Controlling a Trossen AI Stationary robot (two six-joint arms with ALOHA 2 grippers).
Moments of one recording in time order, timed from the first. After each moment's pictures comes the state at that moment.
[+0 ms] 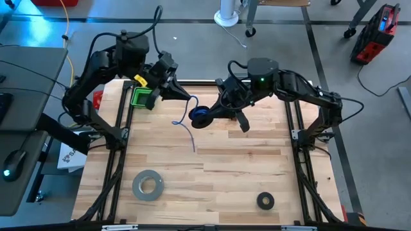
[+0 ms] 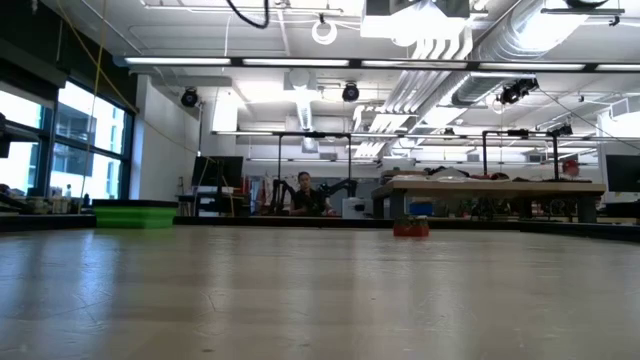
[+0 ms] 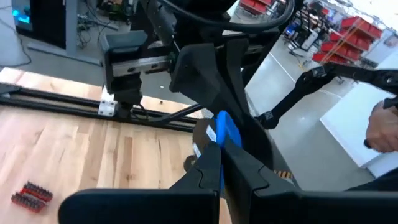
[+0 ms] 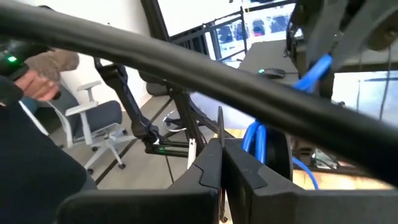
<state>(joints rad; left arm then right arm) 0.26 1.56 2.24 -1.03 0.56 -0.21 -0.05 1.66 2.06 -0.60 -0.50 0.13</state>
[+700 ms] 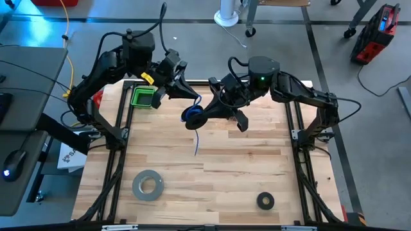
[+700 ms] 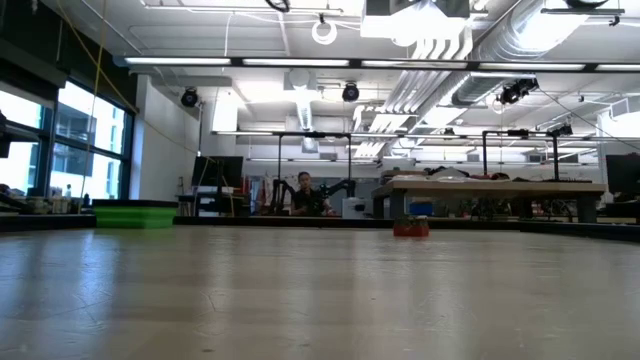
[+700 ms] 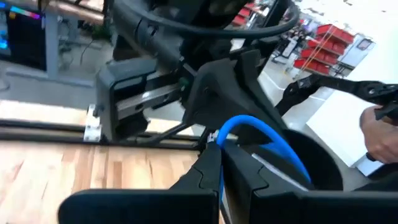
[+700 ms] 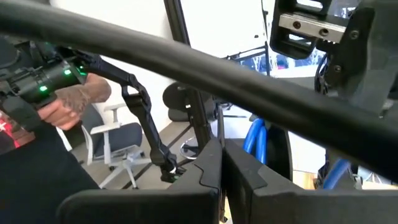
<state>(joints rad) 0.26 1.60 2.24 -0.89 0.62 -0.22 -0.05 1.69 2.06 -0.39 -0.58 0.18</state>
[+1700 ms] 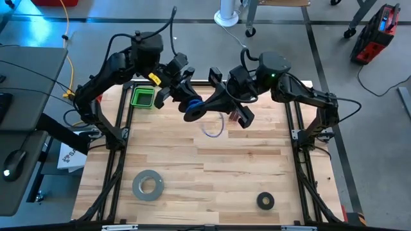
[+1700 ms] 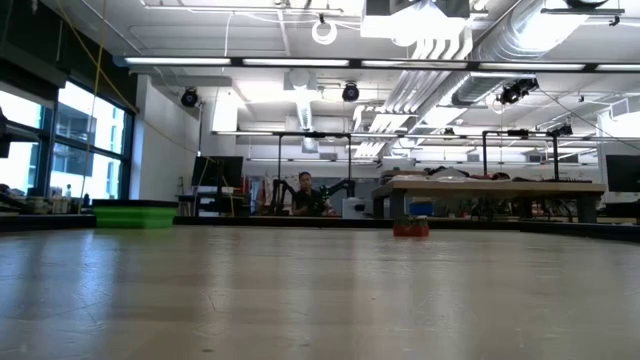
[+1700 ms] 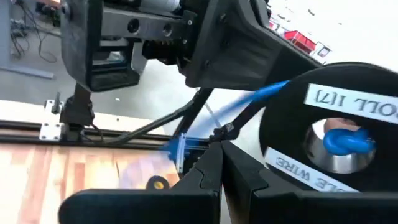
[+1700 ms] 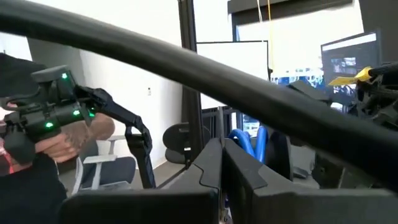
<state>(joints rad) 0.24 1.64 2.24 -0.82 0.74 -0.31 -0.05 1.69 2.06 -0.14 -0.59 0.17</state>
